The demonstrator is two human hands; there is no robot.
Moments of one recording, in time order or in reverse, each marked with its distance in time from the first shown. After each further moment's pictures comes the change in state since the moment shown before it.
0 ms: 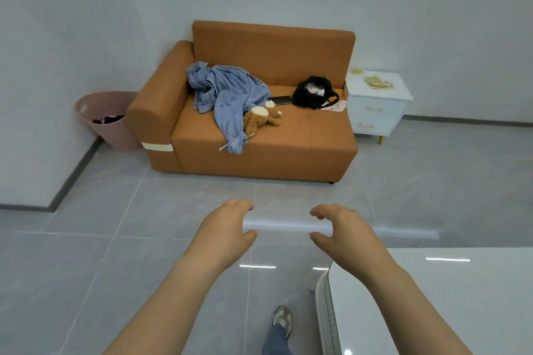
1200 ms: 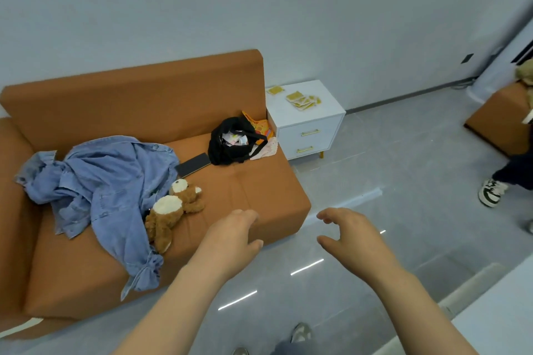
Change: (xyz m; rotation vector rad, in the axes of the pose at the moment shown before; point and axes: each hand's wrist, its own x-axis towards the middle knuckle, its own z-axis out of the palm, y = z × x) left_hand 0.577 0.154 -0.034 0.140 -0.302 0.369; right_hand 0.437 0.184 -0.186 0.135 0.151 0.423
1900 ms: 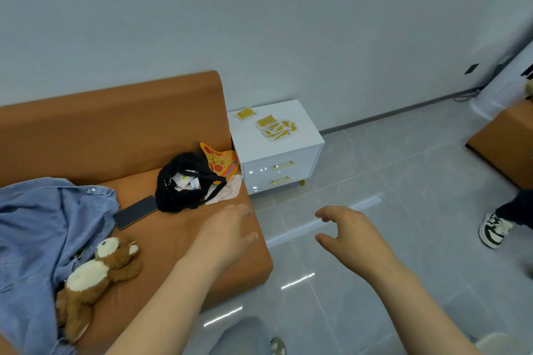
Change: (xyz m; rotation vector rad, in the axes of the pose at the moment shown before) left_hand 0.308 0.140 -0.019 -0.089 -0.006 -0.084; right_hand 0.263 0.161 -0.149 -0.004 -0.053 0.009
